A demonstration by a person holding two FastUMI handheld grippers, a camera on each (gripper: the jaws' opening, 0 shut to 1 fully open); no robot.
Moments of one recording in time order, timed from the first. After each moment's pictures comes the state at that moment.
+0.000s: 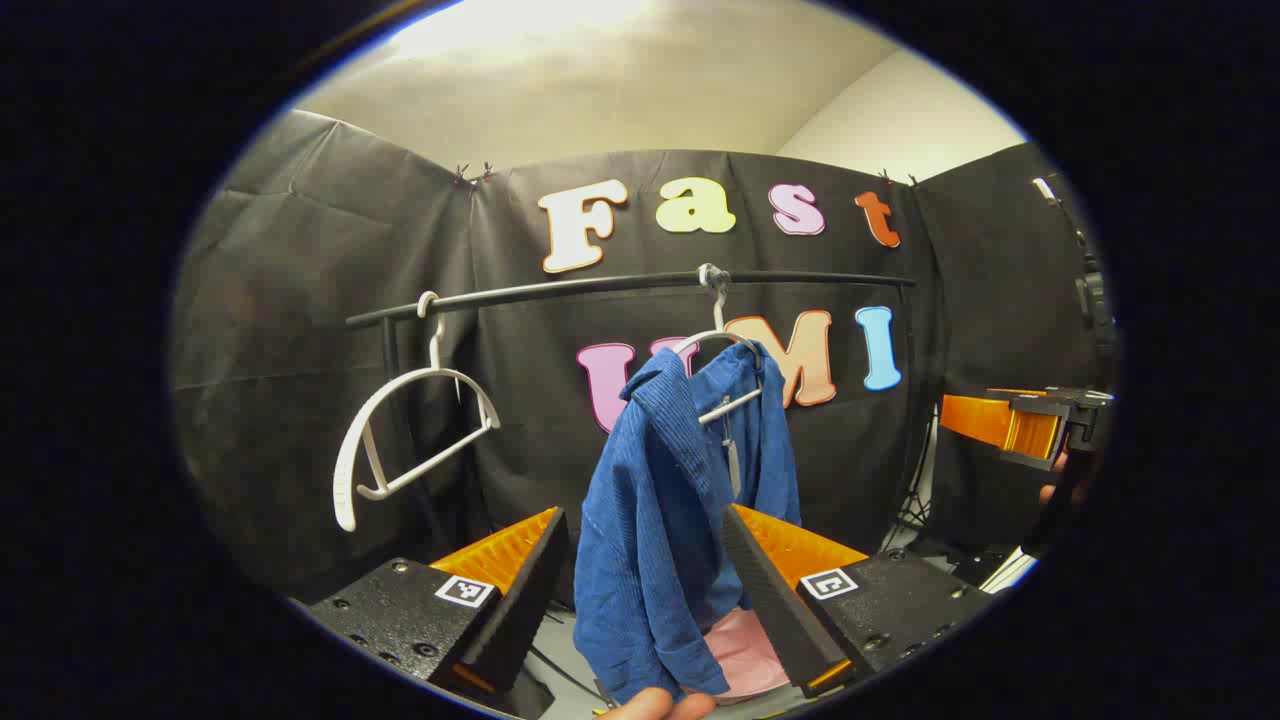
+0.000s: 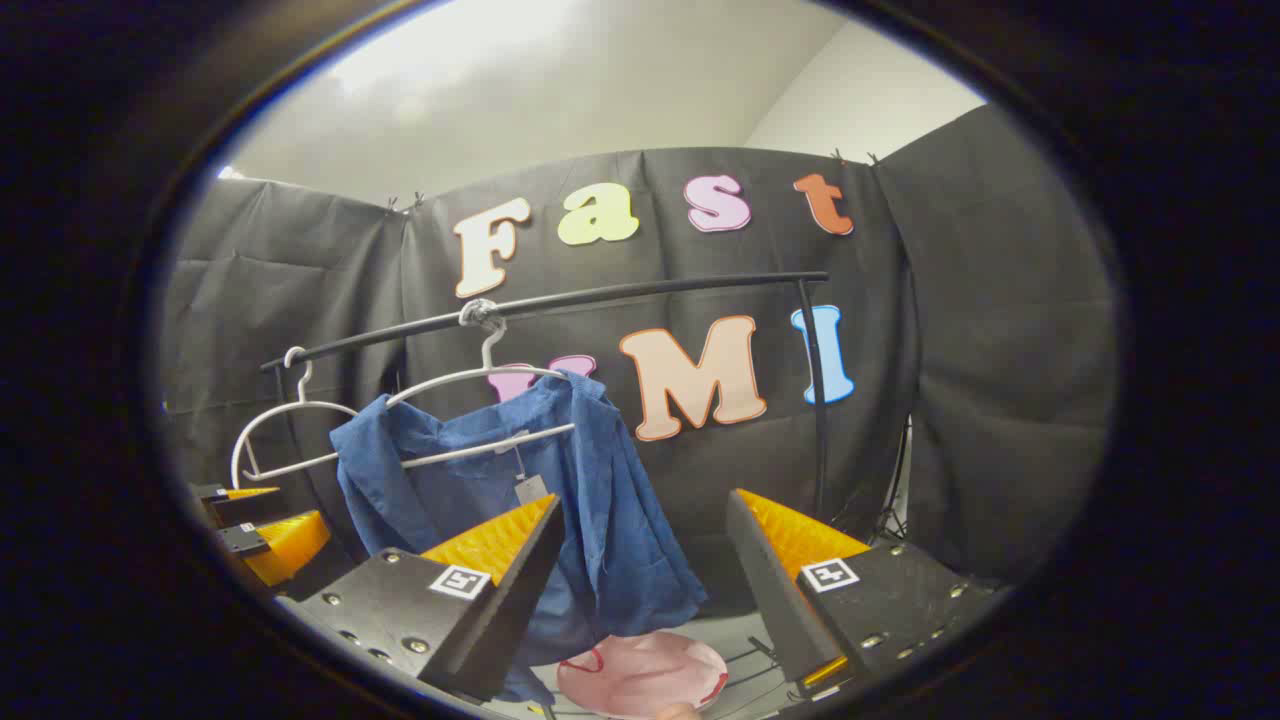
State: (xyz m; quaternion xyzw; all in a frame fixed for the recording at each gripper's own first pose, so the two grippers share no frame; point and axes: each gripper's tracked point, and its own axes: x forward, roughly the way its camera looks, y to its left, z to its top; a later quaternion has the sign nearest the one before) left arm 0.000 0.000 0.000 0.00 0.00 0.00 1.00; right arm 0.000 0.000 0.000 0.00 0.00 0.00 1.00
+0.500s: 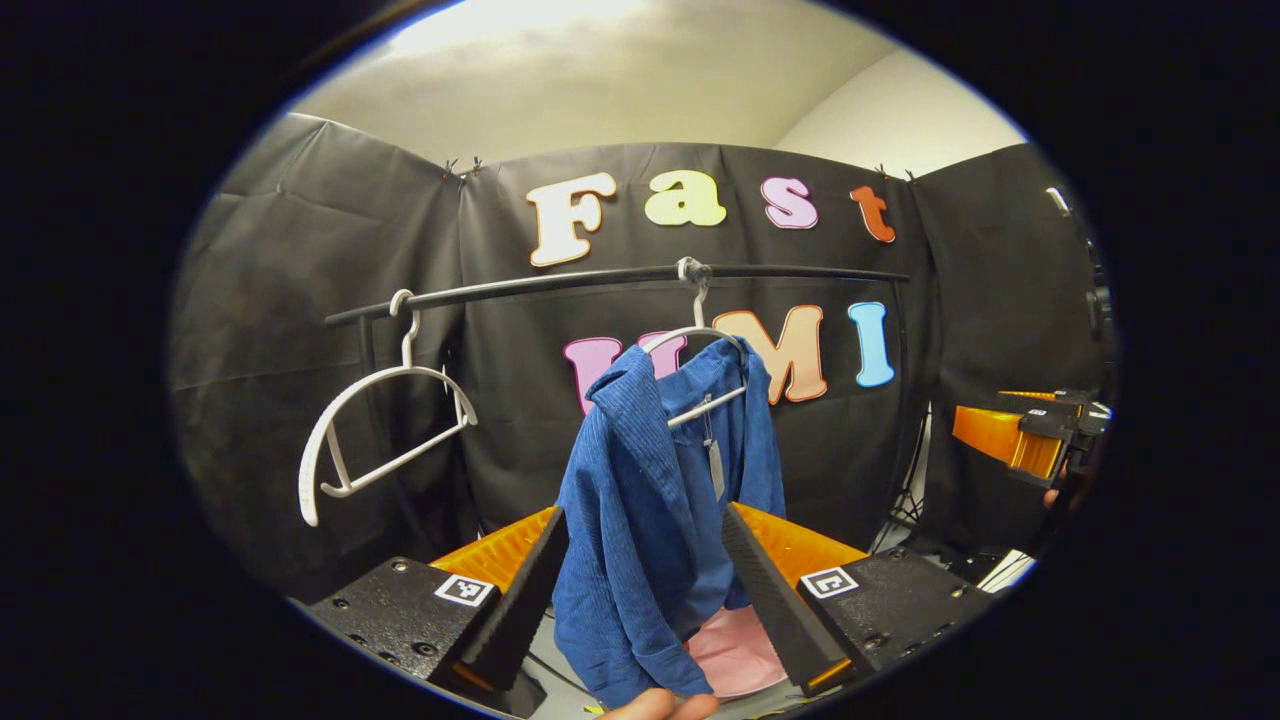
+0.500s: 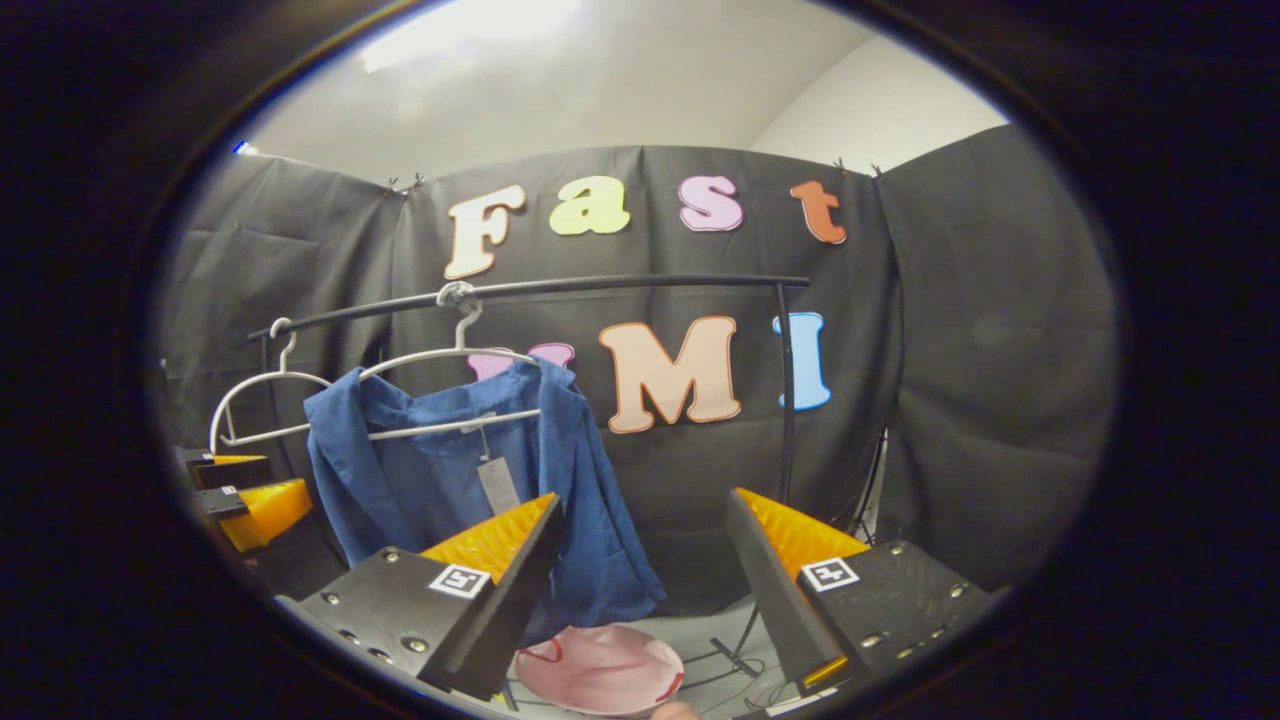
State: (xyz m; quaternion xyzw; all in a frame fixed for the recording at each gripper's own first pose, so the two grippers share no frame) left arm 0.014 -0.023 0.008 0.00 0.00 0.00 1.00; right arm 0.010 -0.043 0.007 -0.04 -0.01 -0.02 1.00
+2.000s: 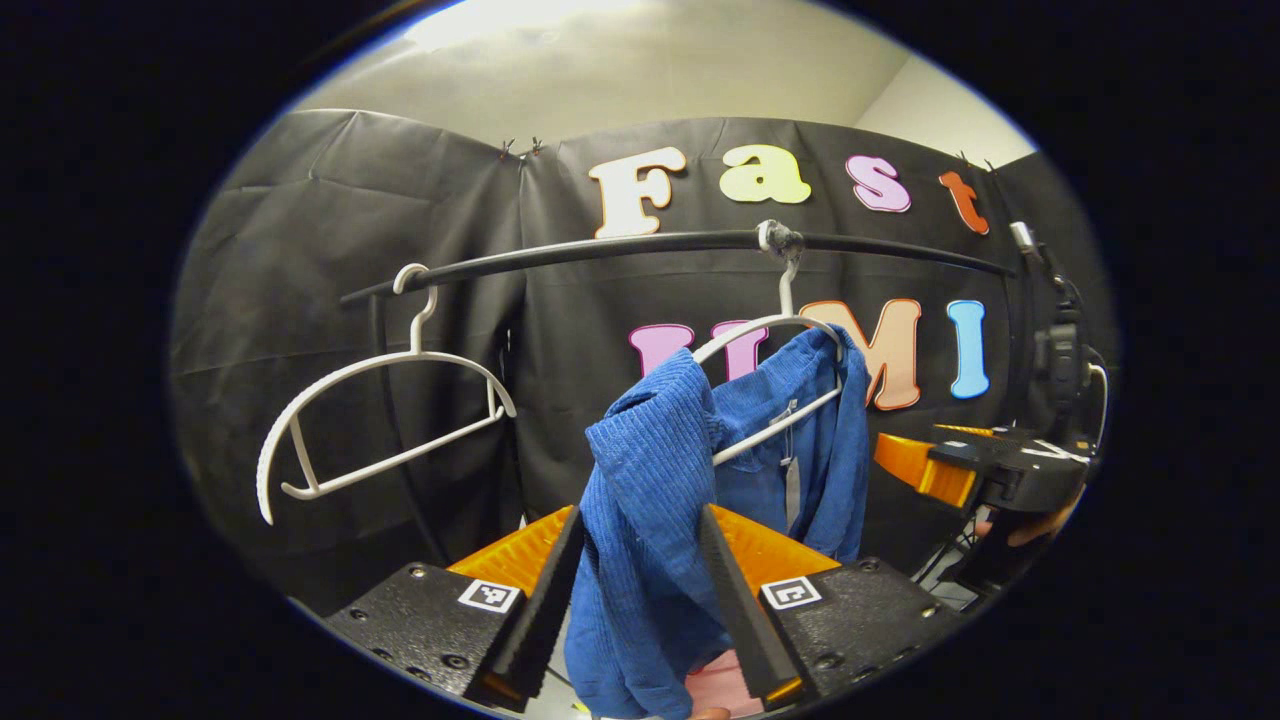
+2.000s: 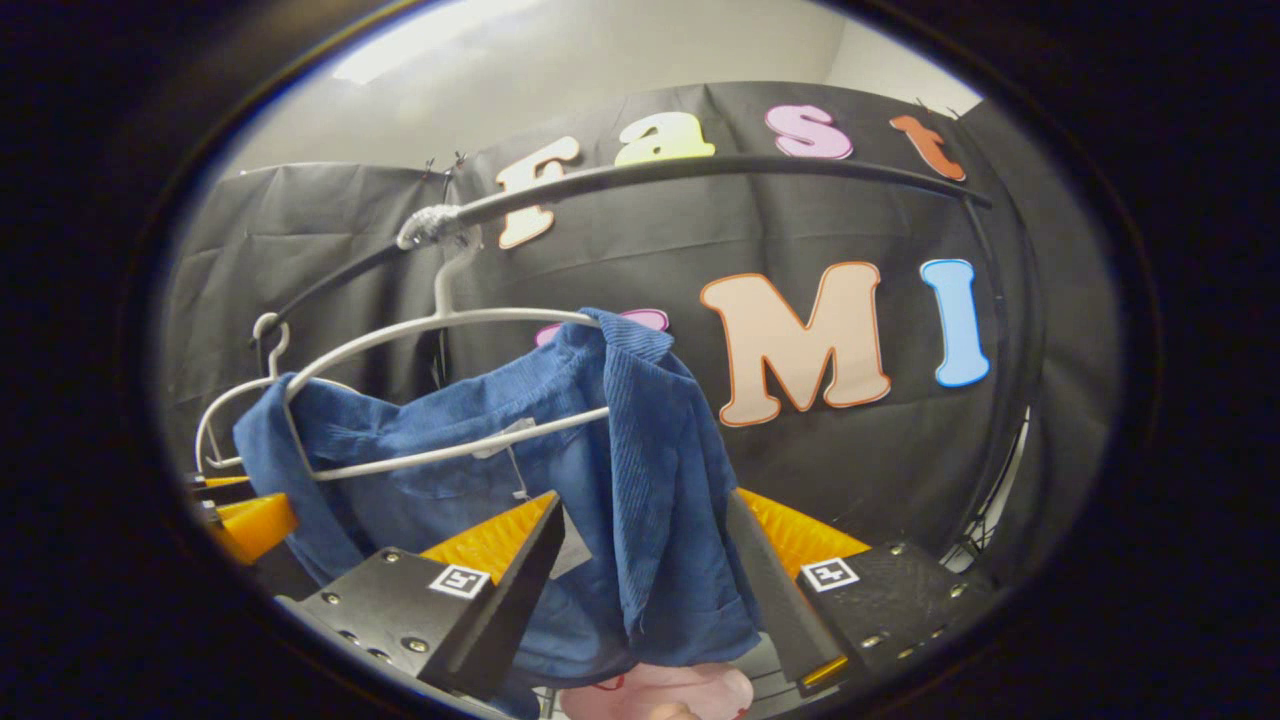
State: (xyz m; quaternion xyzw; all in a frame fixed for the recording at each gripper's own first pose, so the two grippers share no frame) left arm 0.094 0.001 0.000 -0.01 0.02 0.13 0.99; right arm 0.220 0.060 -0.042 -0.01 0.06 0.14 0.99
